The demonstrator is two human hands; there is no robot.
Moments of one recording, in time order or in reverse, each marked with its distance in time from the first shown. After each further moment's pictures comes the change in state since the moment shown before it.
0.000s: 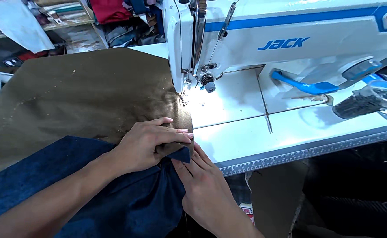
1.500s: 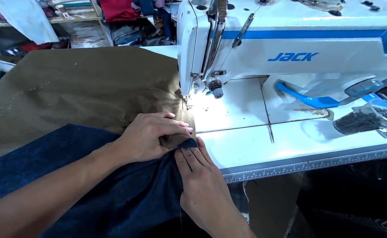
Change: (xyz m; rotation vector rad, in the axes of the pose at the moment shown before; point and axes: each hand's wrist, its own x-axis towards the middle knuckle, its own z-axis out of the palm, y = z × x) left_hand 0.010 -0.019 0.001 0.024 0.120 0.017; right_hand 0.016 0.001 -0.002 -0.114 -0.071 0.055
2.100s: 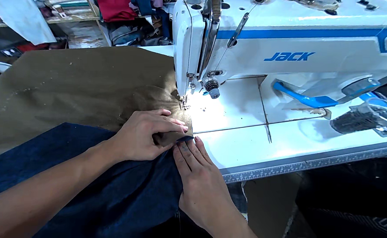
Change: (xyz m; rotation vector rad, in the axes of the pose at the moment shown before) left_hand 0.001 -0.008 -0.003 -0.042 -0.005 0.007; right_hand 0.000 0.005 -0.002 0.028 -0.024 0.013
